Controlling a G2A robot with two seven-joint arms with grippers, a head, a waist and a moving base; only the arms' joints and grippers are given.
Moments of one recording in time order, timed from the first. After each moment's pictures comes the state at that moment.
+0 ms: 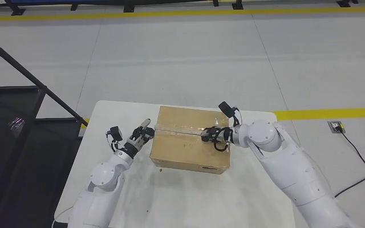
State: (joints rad) left arm 0.97 -1.29 -1.36 -1.25 -0.28 -0.12 -0.39; right arm -0.50 -1.21 0.93 -1.17 0.00 0.28 0.90
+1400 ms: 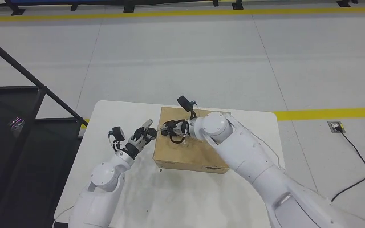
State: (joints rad) left arm 0.97 -1.29 -1.36 -1.24 -0.31 -0.13 -0.43; right arm -0.19 -1.58 0.58 -0.60 0.31 0.05 0.73
